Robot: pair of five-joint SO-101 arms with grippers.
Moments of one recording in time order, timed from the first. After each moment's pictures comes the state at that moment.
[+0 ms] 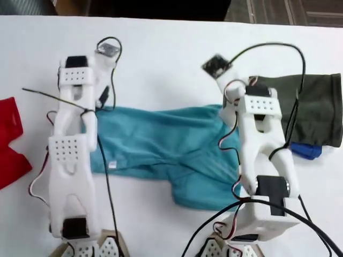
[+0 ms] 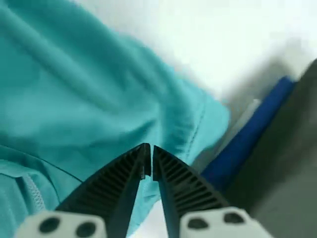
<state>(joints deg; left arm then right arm) -12.7 60.8 -58.7 91.4 -24.8 -0.6 6.0 16.9 59.2 44.1</state>
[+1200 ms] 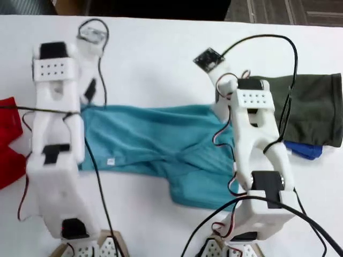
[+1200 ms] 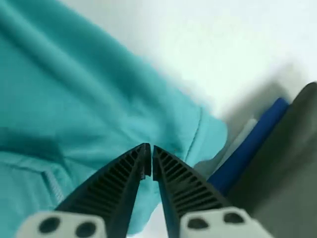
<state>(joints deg) -12.7 21.8 -25.5 97.1 -25.0 -4.0 7.6 7.5 65.9 41.3</state>
